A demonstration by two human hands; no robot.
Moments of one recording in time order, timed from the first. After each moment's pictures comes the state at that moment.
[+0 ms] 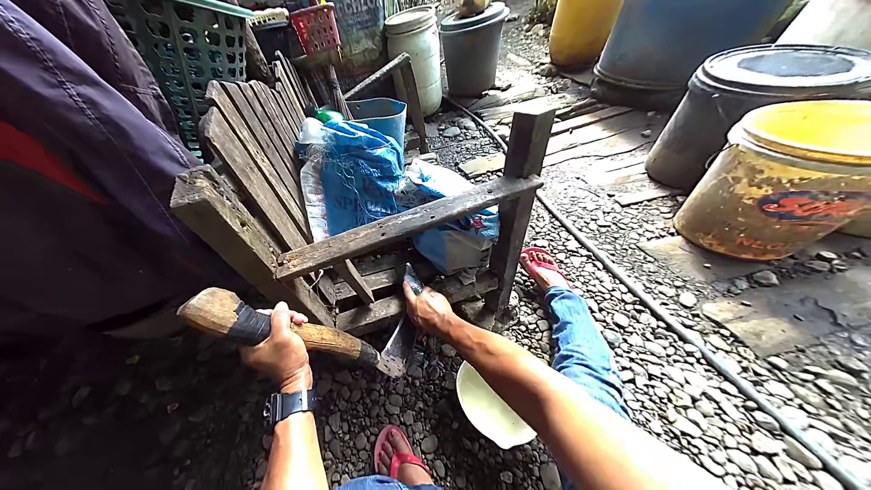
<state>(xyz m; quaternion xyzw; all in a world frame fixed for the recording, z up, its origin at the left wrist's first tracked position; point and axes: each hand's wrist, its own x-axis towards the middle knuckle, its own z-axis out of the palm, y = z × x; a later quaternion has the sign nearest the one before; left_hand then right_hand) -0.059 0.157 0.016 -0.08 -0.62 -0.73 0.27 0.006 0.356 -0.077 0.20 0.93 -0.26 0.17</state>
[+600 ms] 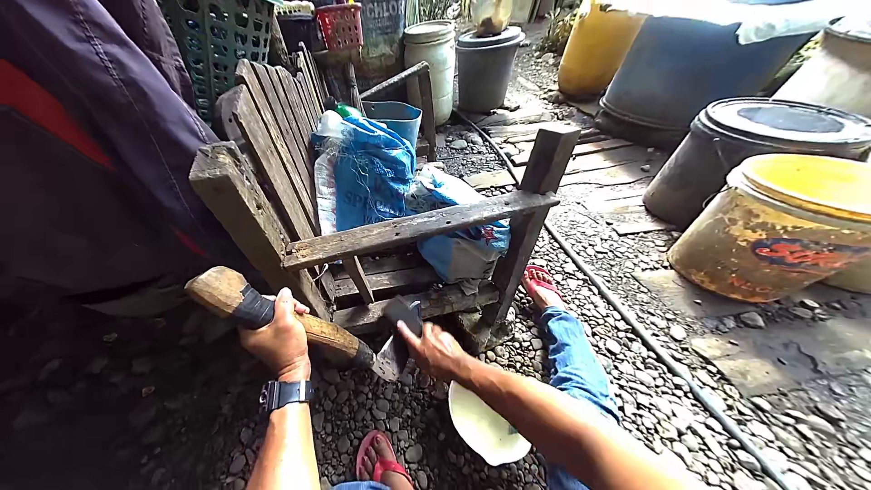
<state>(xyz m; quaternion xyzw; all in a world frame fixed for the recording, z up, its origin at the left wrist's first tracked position) -0.072 0.159 0.013 -0.04 -0.61 -0.74 0.27 0.046 0.338 -0.096 0.11 0.95 -0.23 0.16</state>
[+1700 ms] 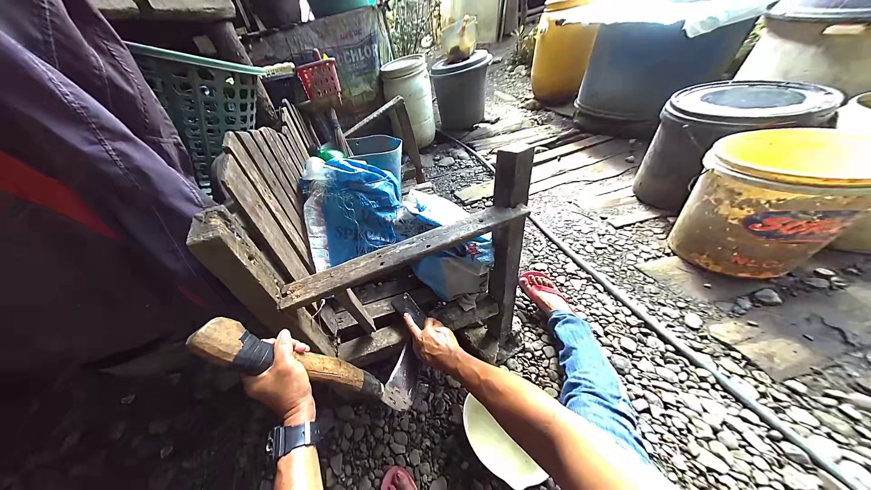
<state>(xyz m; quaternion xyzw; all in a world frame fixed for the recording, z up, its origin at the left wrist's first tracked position) -0.059 0.162 0.022 -0.04 -0.62 -0.73 0.27 0.013 0.357 -0.087 0.21 0.93 -0.25 0.15</state>
